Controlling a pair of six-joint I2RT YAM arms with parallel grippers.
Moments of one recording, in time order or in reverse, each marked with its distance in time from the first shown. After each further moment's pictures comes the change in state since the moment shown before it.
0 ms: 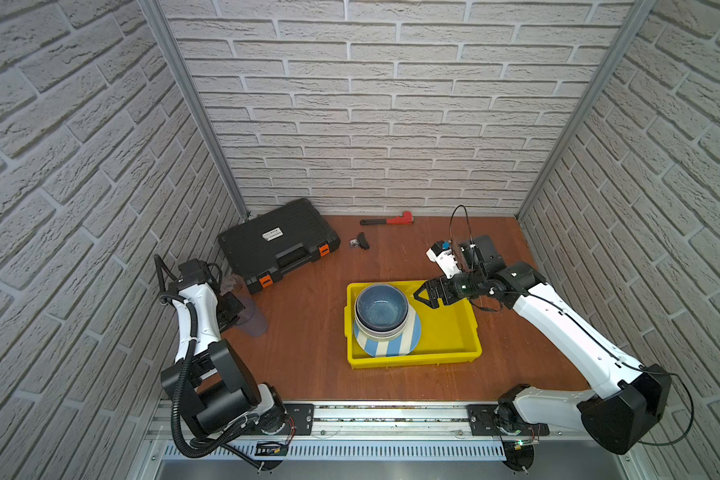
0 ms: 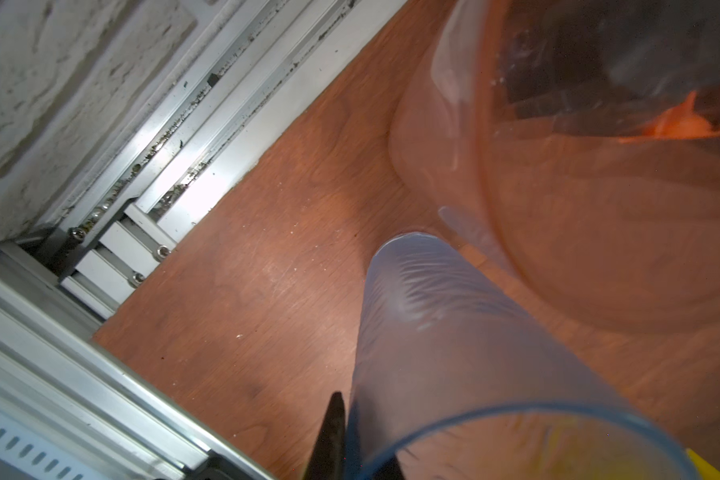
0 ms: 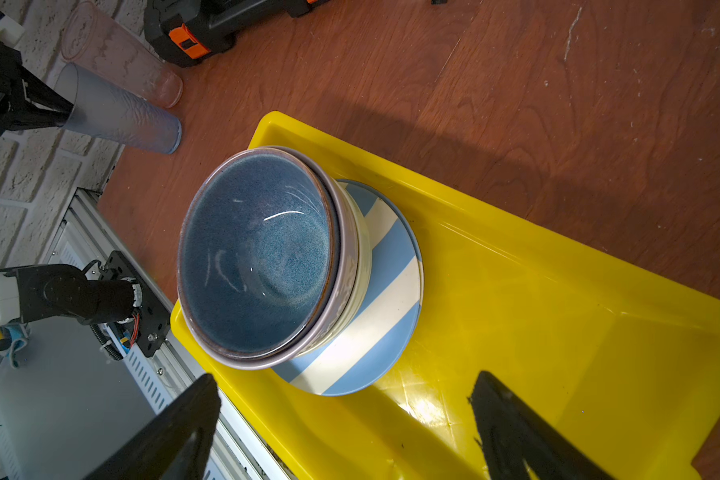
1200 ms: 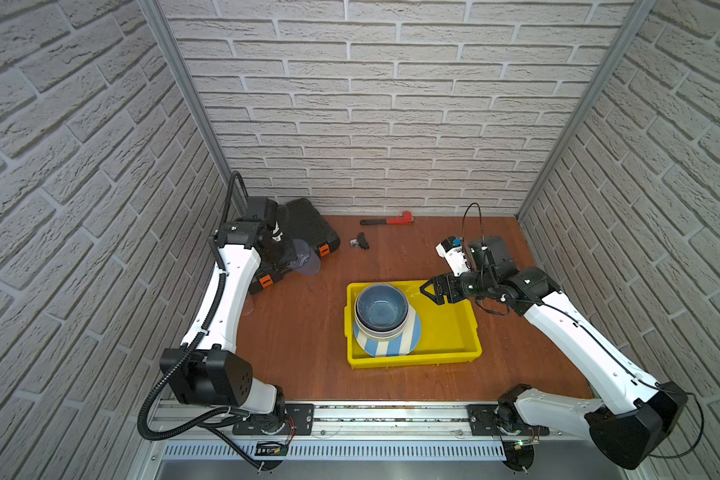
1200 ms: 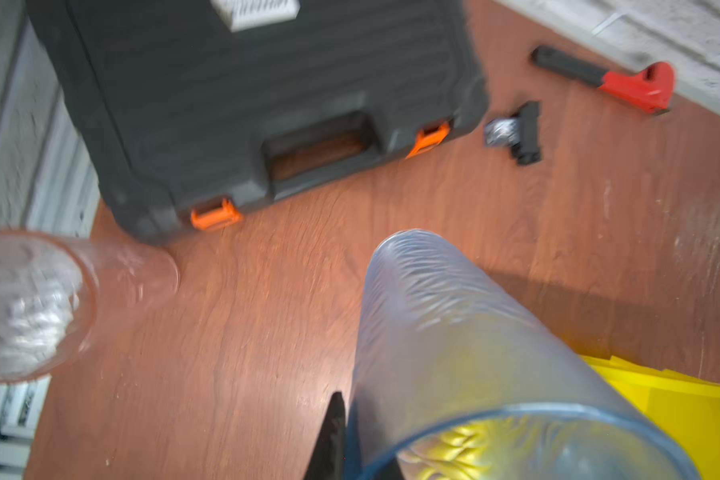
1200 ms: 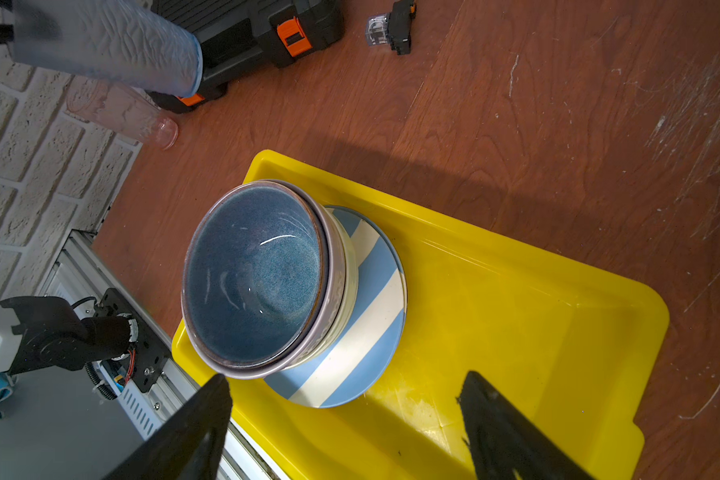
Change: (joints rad) left arm -0.645 0.136 0.570 -0.093 -0.021 -0.065; right arm -0.001 -0.071 -0.003 0.026 0.080 0.072
